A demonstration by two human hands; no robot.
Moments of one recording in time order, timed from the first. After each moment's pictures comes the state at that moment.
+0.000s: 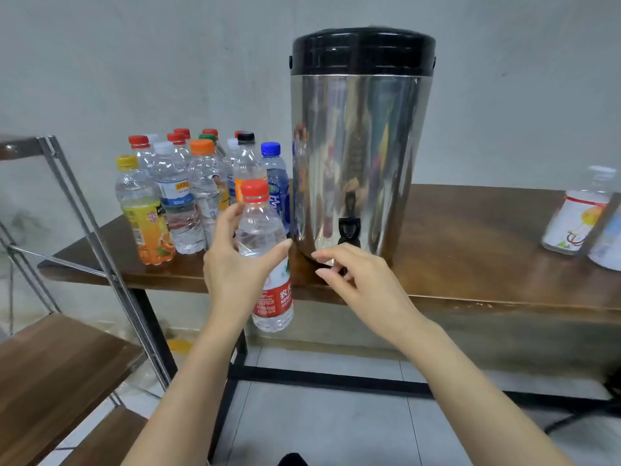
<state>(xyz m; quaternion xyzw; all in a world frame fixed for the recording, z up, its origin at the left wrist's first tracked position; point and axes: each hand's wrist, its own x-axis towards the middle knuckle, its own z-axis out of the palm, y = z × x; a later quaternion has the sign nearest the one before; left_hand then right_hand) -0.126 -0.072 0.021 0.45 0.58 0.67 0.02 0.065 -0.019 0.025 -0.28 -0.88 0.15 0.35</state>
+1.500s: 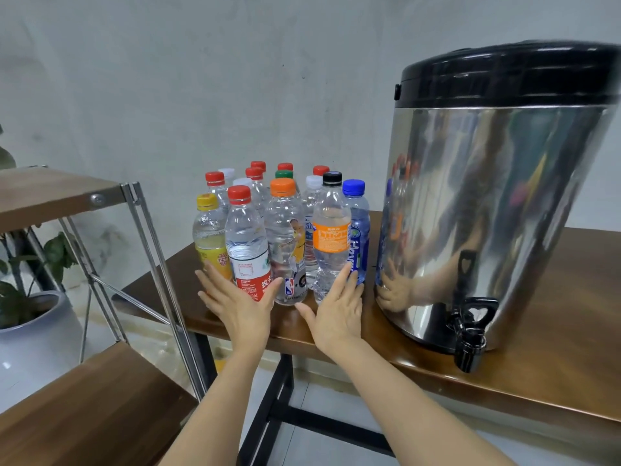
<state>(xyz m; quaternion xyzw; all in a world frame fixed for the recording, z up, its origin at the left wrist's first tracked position) -0.298 0.011 -0.055 0.28 0.77 0.57 -0.10 -0.166 0.065 -0.038 -0.51 -0.82 0.16 0.22</state>
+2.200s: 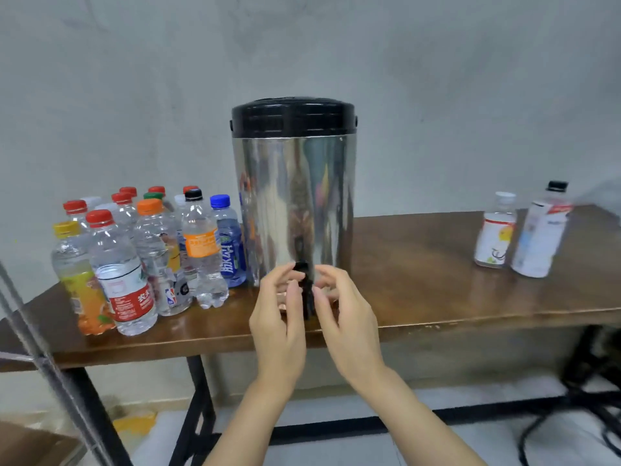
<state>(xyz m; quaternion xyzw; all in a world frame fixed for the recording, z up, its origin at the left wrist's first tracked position) -0.032 -0.048 0.014 0.54 0.43 0.72 -0.01 0.070 -0.024 0.014 -0.35 -0.74 0.15 0.55</state>
